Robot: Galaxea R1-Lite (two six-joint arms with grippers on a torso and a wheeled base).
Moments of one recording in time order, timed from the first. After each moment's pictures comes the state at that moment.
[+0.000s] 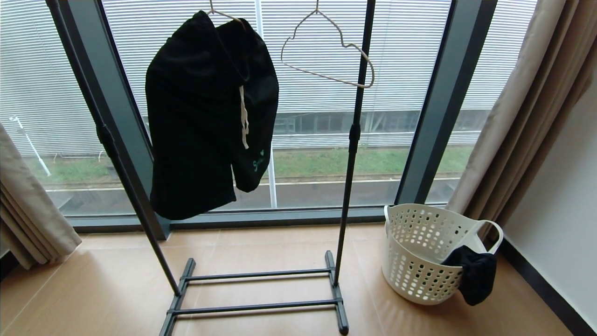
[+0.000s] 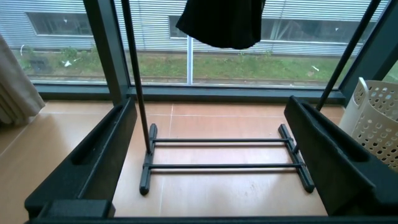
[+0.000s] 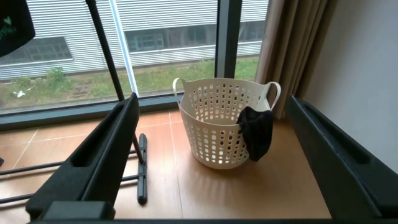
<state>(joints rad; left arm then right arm) 0.00 0.00 -0.01 0.03 0.04 -0.01 0.00 0.00 -0.01 0.00 -0.16 0.07</state>
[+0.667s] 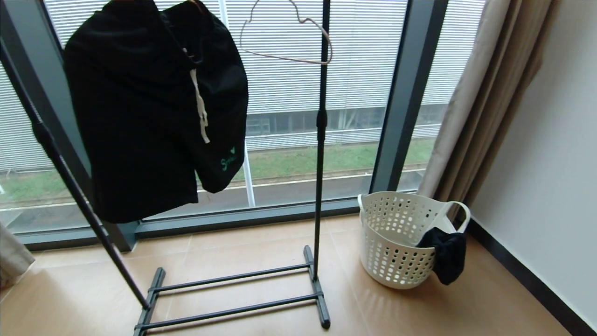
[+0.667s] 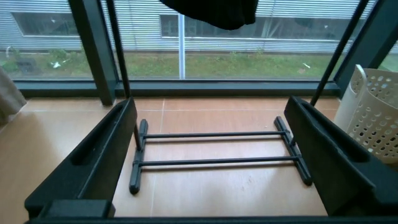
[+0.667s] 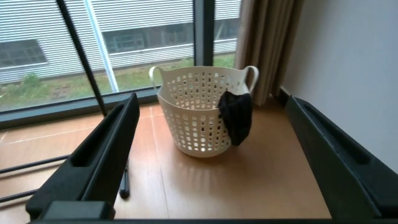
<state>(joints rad) 0.00 0.00 -0.01 0.04 0.04 -0.01 0.00 0.00 -0.01 0.00 -0.16 0.07</state>
